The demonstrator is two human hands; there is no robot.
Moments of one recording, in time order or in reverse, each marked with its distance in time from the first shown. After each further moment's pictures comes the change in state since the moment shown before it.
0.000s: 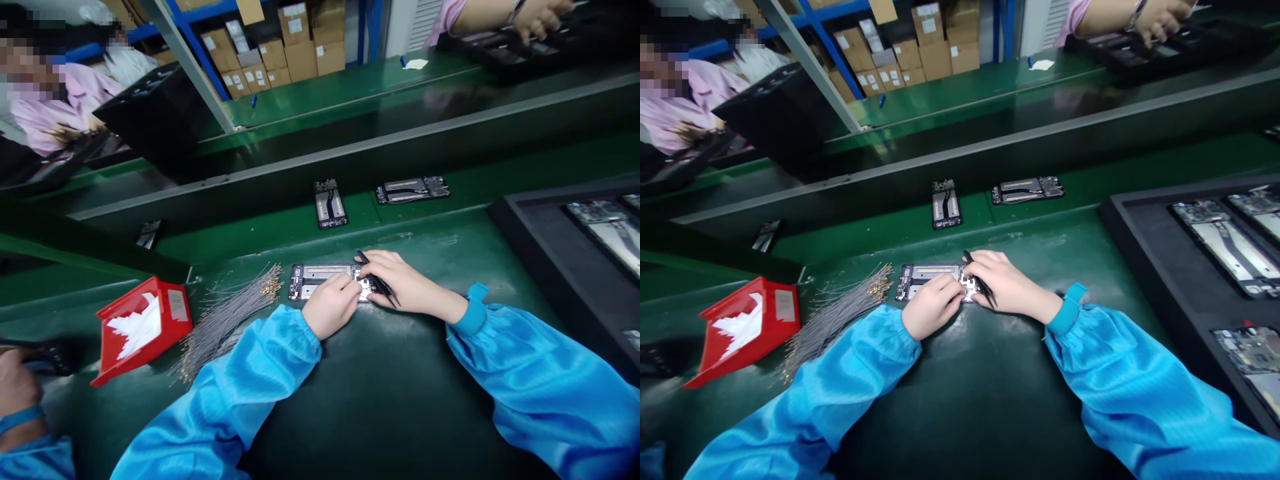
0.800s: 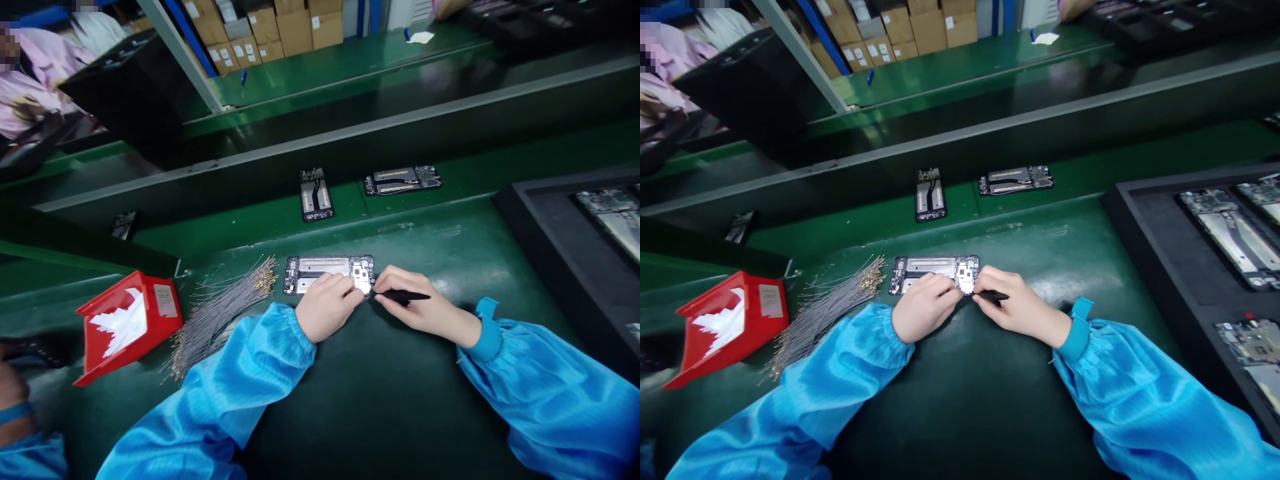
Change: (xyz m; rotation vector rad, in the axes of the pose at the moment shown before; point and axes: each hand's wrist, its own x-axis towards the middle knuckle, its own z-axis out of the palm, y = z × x) left_hand -0.008 0.004 -0.005 0.262 -0.046 0.150; right_hand -0.027 -0.028 0.000 0.347 0.117 0.112
